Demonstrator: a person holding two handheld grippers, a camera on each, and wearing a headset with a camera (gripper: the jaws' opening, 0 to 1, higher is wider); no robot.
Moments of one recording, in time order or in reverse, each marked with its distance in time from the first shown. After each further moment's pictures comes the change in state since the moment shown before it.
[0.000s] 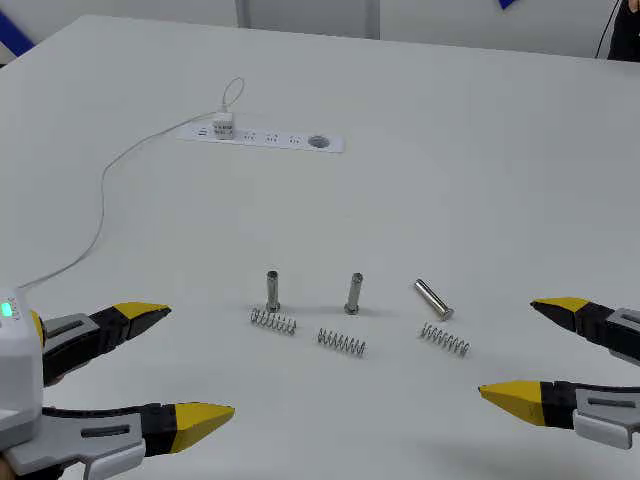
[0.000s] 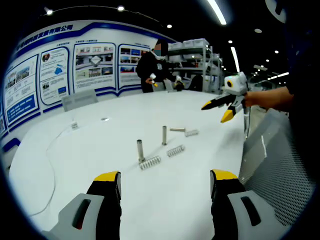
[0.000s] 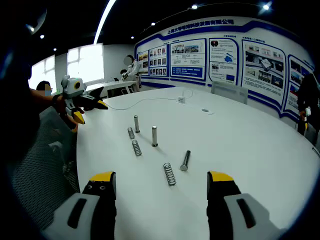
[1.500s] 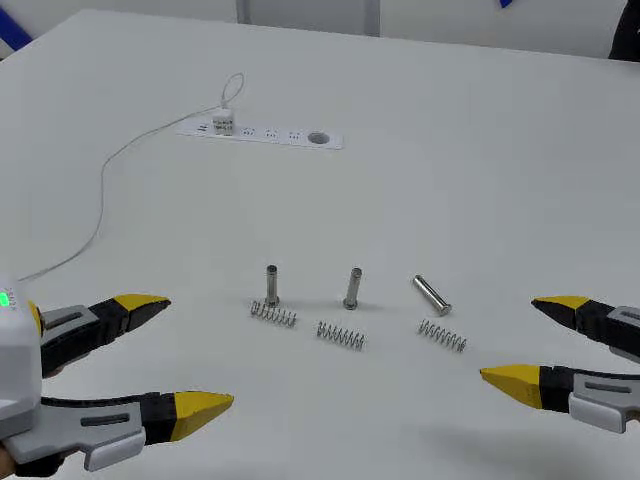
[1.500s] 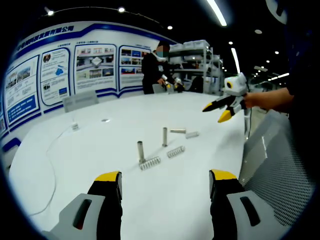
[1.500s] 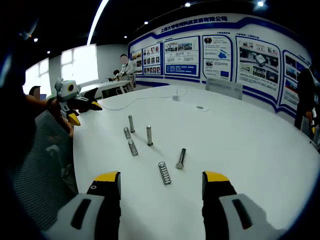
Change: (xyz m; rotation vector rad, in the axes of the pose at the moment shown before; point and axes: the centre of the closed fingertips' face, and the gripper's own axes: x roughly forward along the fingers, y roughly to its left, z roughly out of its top) left arm -0.001 0.001 0.002 -0.001 -0.014 0.004; right arm -0.001 -0.007 0.000 0.038 0.018 -0.039
